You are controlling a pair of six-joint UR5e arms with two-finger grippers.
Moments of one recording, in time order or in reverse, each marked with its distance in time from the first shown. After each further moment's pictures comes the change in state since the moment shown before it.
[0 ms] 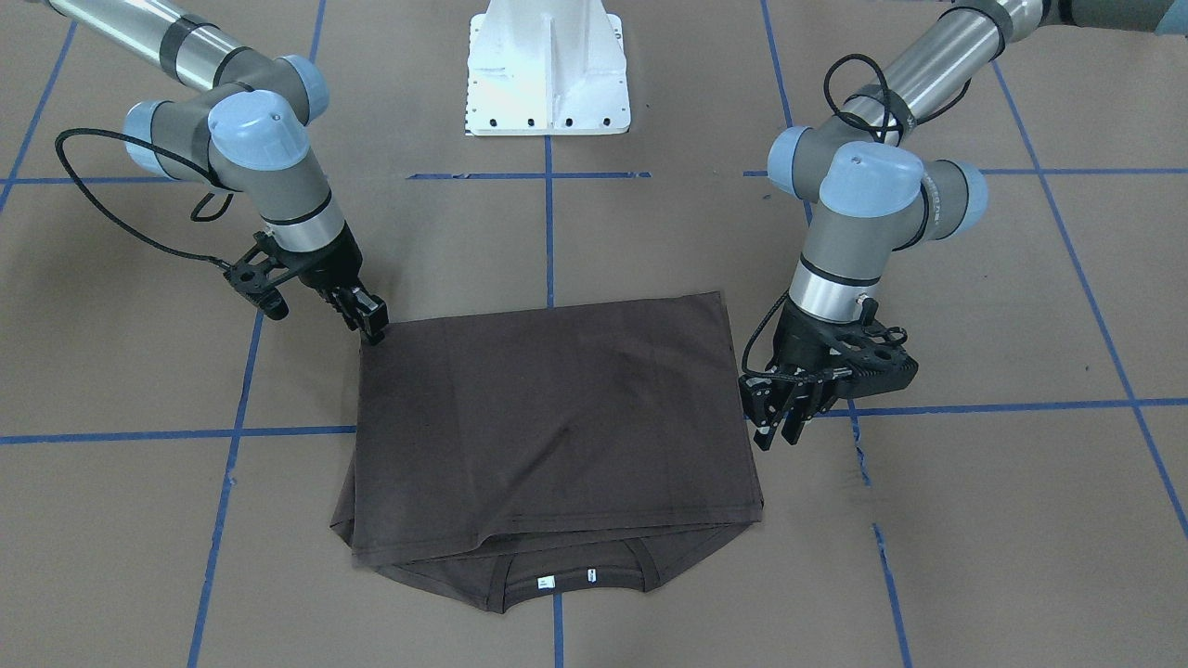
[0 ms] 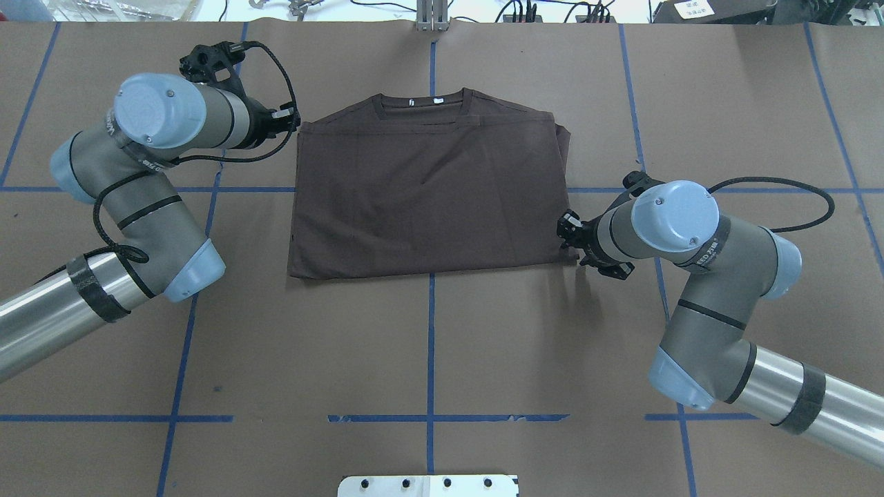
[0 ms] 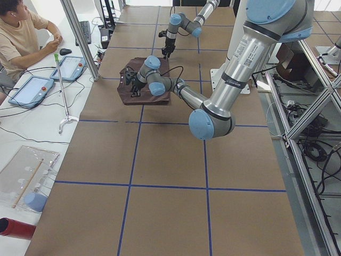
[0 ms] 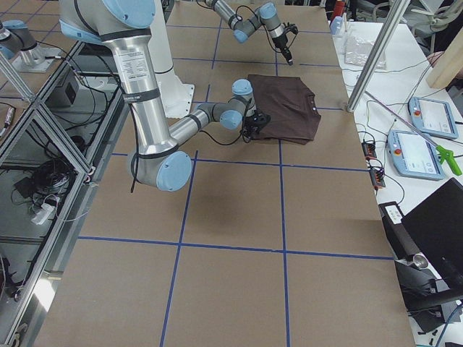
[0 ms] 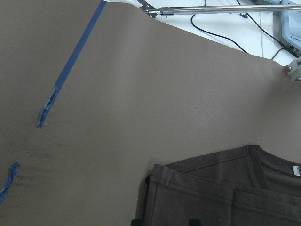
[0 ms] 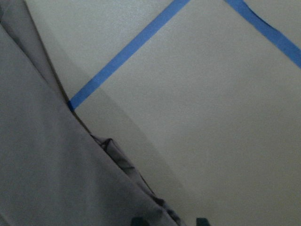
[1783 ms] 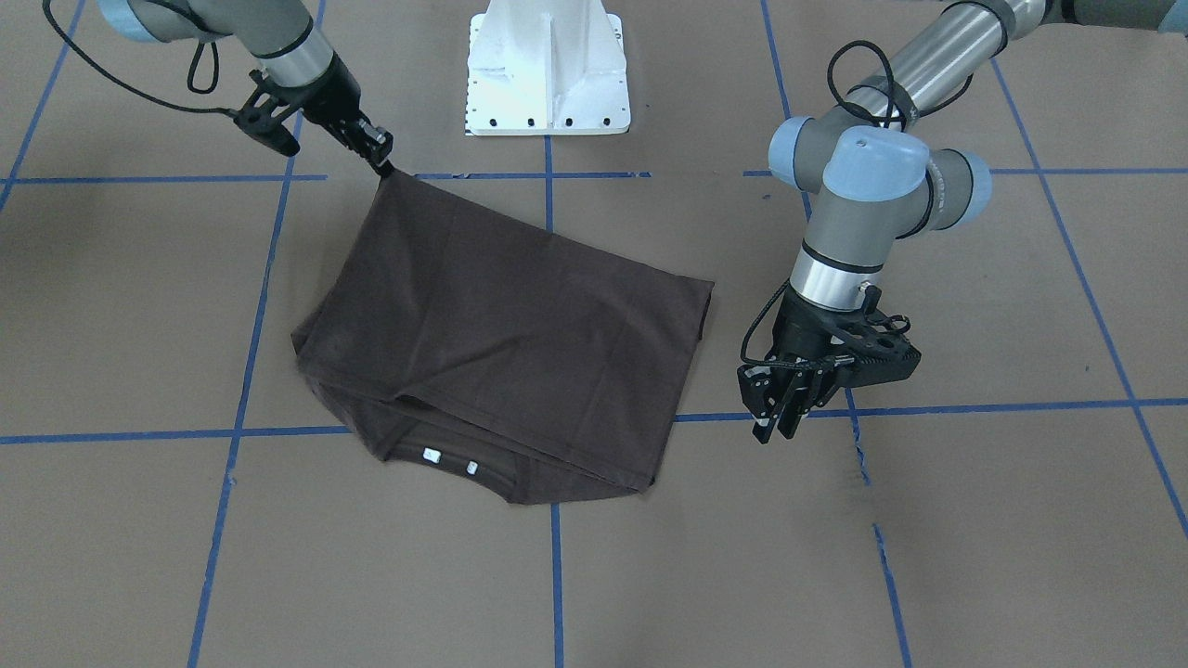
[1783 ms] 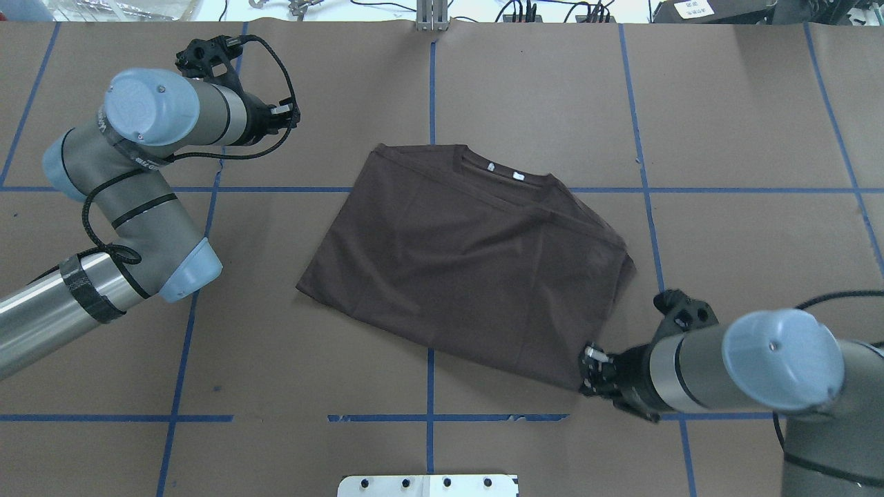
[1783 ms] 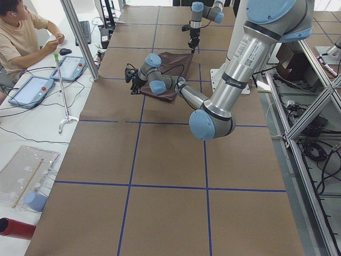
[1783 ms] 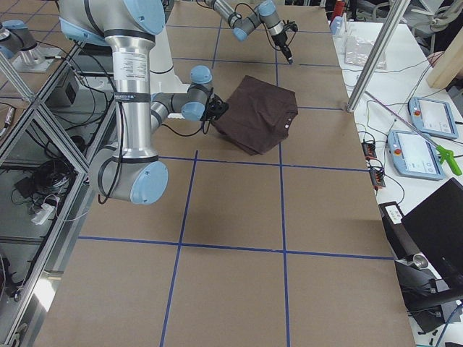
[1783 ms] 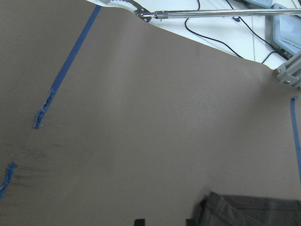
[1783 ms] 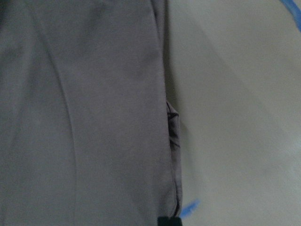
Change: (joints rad) left arm -0.004 0.008 -0.041 0.005 -0.007 -0.003; right arm -0.334 -0.350 0.507 0.000 0.042 0.166
